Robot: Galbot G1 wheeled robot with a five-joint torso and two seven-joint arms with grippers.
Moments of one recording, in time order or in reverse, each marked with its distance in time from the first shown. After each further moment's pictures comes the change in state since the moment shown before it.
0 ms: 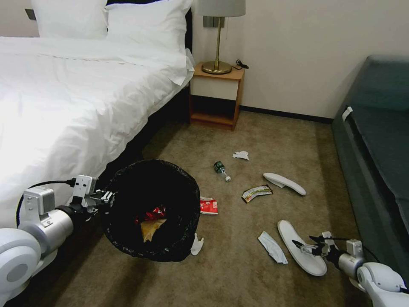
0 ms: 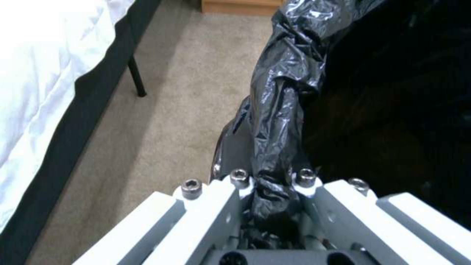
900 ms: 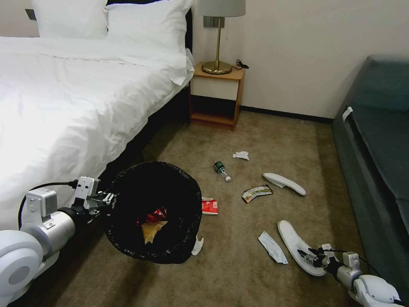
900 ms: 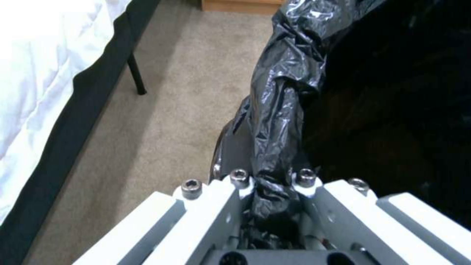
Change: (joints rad) left arm 0.004 -0.002 0.008 -0.009 0.006 0.000 -0.009; right arm -0.015 0.062 0.021 -0.012 -0.086 0.020 0.065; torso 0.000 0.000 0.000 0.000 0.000
